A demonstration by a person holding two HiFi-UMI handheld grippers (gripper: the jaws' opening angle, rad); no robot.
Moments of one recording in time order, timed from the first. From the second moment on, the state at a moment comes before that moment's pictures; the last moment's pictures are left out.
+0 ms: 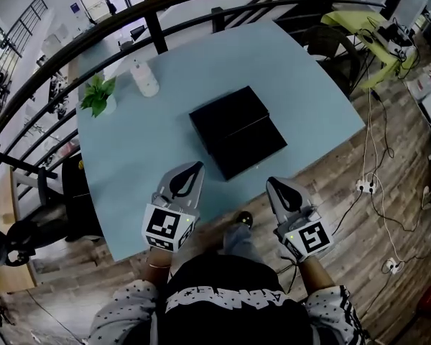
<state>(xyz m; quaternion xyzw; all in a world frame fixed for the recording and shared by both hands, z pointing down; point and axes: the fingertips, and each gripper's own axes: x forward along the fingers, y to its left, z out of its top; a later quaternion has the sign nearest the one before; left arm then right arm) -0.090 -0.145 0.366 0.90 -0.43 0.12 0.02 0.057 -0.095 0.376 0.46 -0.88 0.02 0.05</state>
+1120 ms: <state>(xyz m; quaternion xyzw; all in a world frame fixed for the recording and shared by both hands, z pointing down) -0.079 -0.261 0.501 0.84 -0.48 0.22 0.12 0.086 -0.169 0.540 0.45 -0.87 0.12 0.16</state>
